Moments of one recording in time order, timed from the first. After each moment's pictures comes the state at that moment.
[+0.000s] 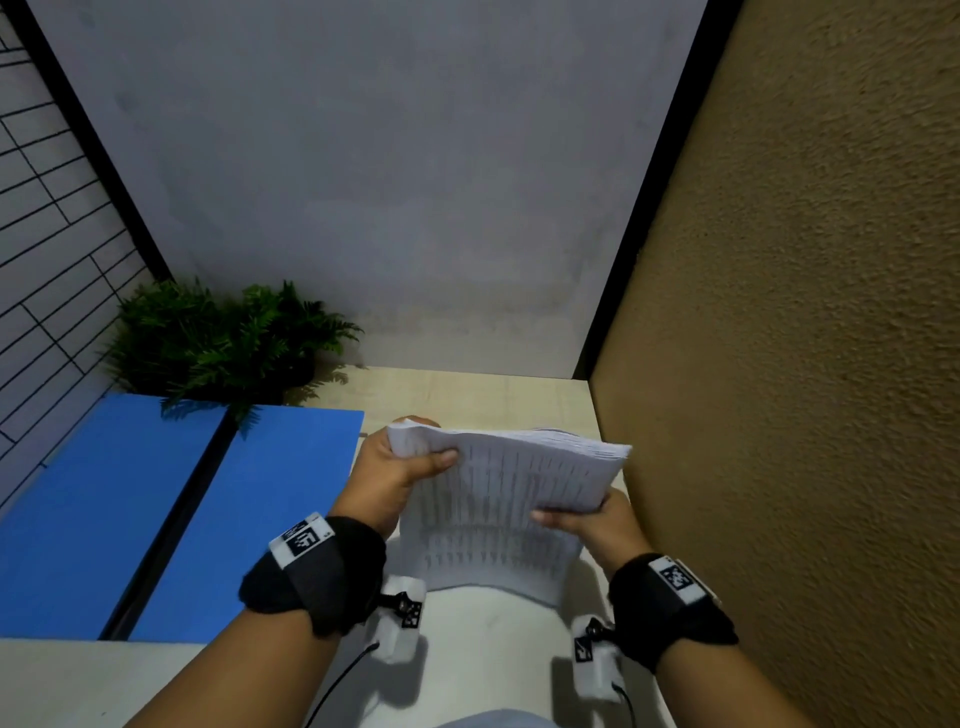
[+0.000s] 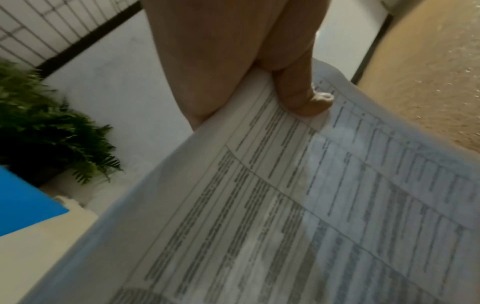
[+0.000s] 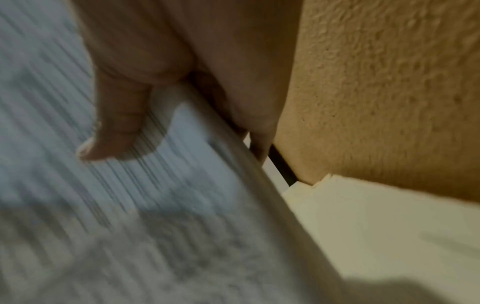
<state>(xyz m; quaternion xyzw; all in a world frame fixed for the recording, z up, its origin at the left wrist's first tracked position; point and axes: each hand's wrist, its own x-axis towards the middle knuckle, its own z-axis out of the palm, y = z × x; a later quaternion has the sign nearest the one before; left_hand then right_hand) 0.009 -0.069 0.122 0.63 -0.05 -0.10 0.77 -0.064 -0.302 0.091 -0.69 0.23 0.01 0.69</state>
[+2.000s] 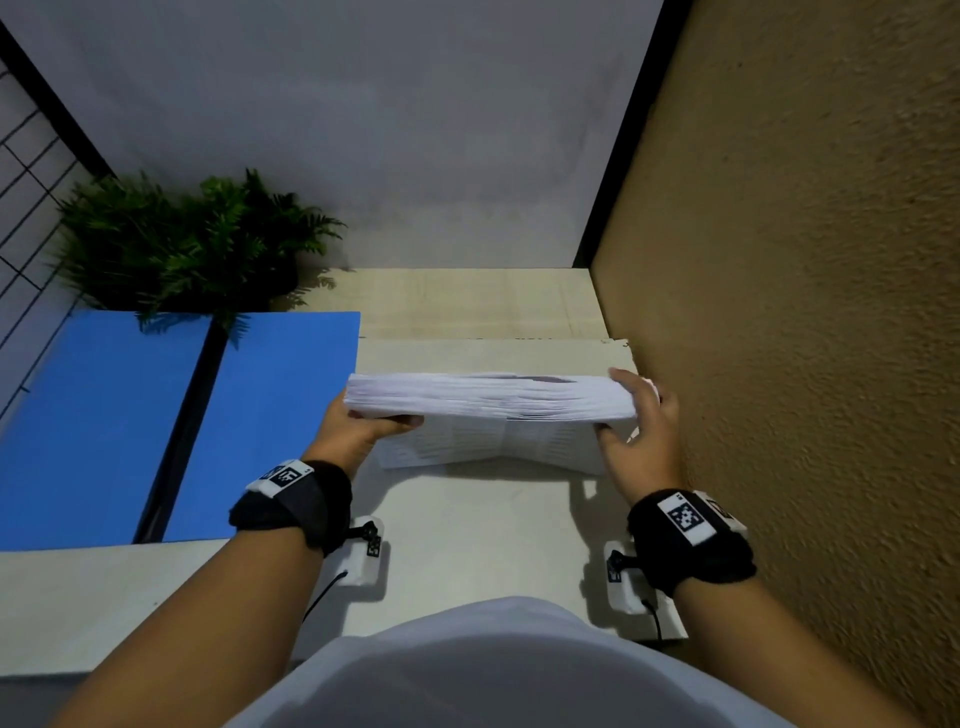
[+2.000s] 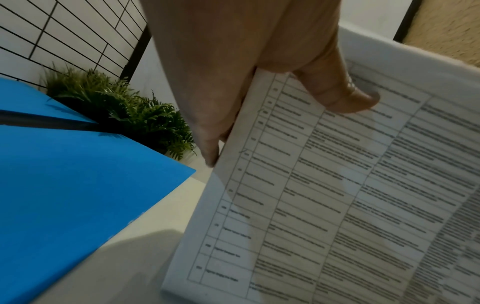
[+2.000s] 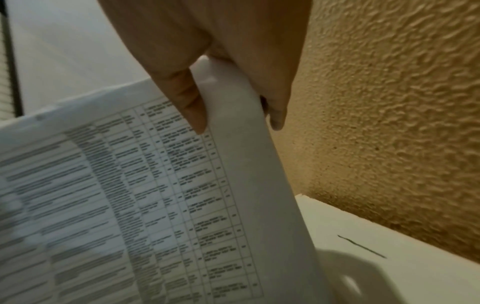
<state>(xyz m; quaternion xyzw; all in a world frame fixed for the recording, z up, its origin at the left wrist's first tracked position) 0.005 0.004 0.020 0.69 0.04 -0.17 0.70 -0.122 -0.280 0.059 -0.85 0.25 -0.18 0.43</state>
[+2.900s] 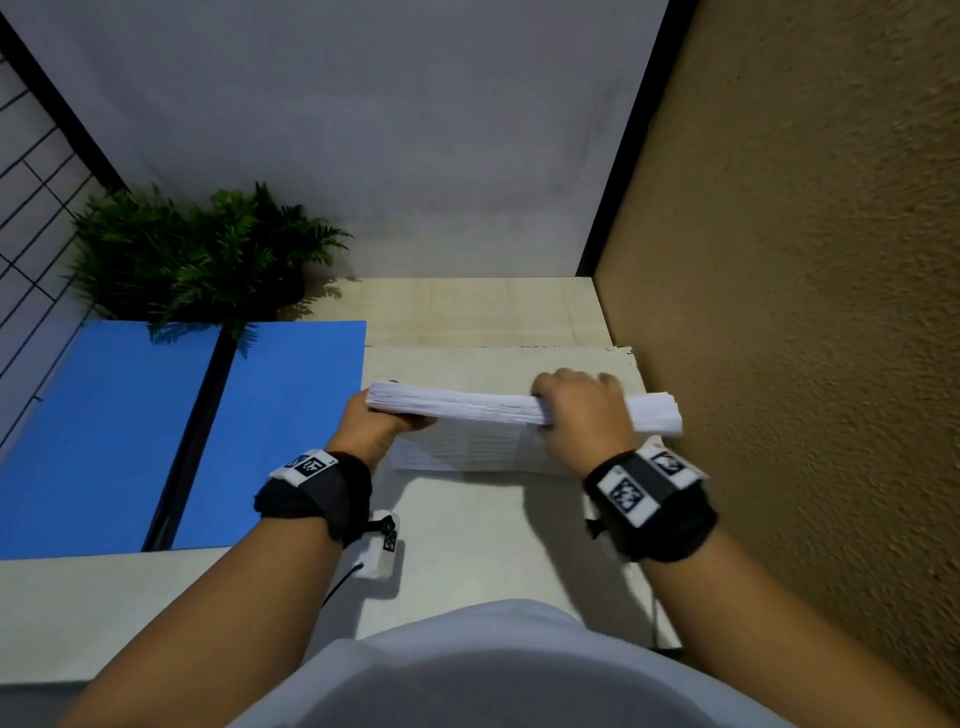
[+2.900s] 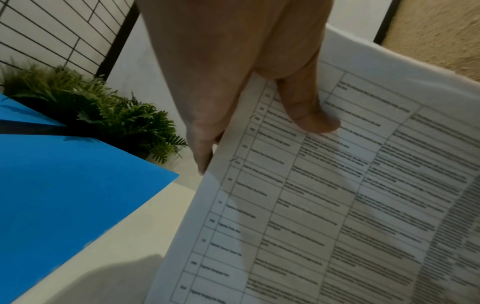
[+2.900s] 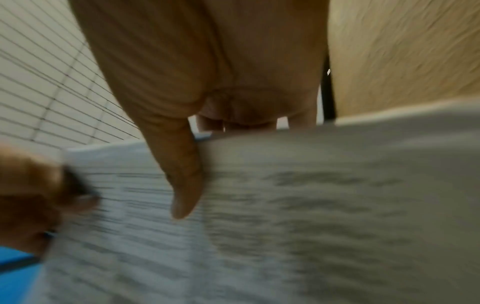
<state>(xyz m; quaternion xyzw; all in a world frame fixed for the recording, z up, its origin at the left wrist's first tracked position) 0.011 -0.013 0.037 0.75 0.02 -0.17 0.64 -0.075 -0.234 0.109 -1.00 0.05 0.02 0.06</state>
